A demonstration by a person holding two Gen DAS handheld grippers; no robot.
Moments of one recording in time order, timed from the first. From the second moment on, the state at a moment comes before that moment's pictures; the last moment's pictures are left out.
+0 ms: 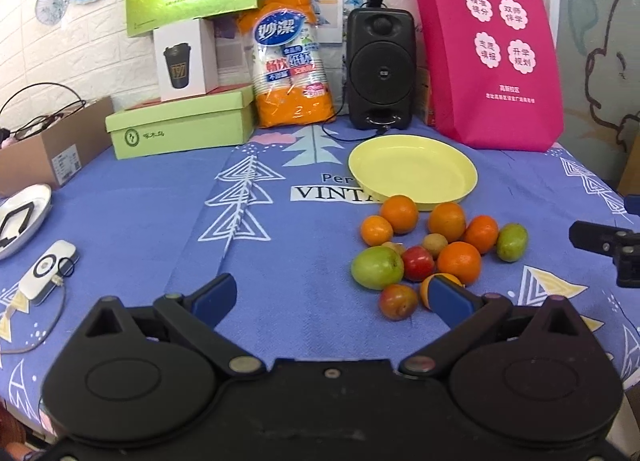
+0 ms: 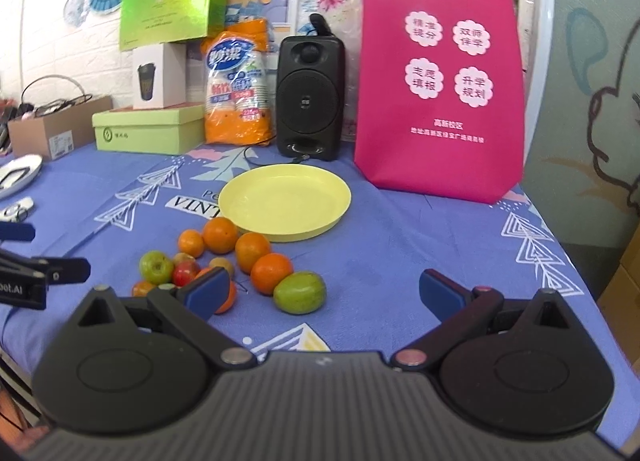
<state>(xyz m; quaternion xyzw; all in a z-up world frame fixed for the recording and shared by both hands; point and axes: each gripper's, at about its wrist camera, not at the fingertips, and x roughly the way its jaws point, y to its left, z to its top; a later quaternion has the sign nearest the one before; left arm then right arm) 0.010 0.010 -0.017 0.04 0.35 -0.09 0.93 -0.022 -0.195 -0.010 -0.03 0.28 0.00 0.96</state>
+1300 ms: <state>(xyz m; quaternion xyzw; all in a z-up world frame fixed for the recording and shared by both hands) 0.060 -0.038 -0.067 0.04 0.36 -0.22 0.91 0.016 -0.184 -0.057 -0.09 0.32 0.09 0.94</state>
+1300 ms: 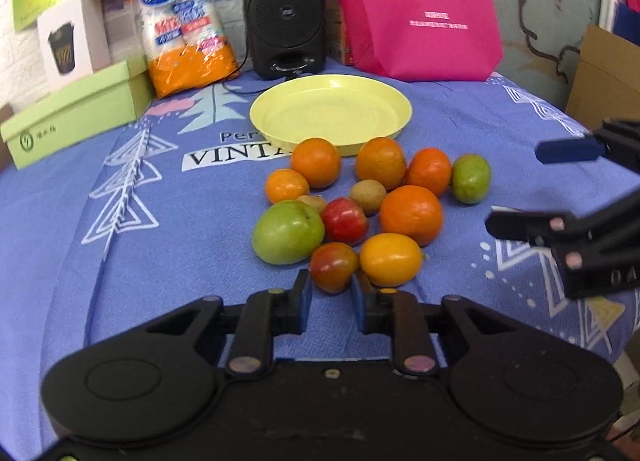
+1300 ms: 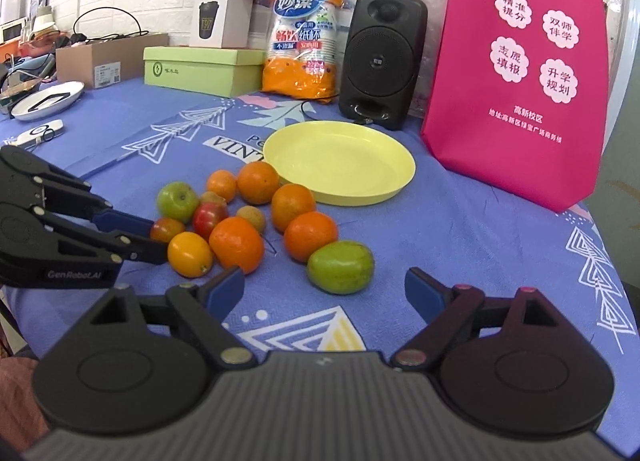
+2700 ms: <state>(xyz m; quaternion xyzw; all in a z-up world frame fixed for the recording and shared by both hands) 0.041 -0.013 -0.064 0.04 0.33 -0.20 0.92 0.037 -0.205 -0.071 -0.04 0.34 0.11 0.93</state>
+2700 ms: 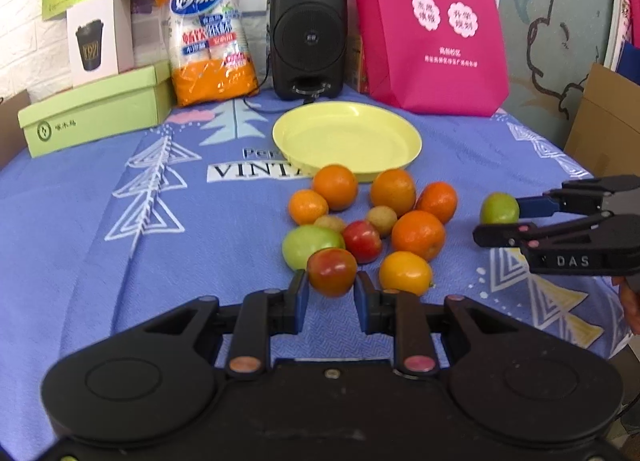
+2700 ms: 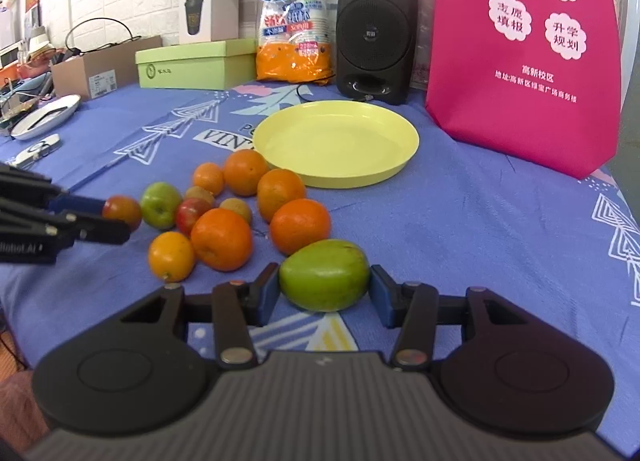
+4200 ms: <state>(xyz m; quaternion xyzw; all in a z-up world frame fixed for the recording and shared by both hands) 0.224 -0.075 -0.046 0.09 0.32 -0.18 0.93 0.211 -0.191 -0.070 -0.06 0.36 0.10 0.93</state>
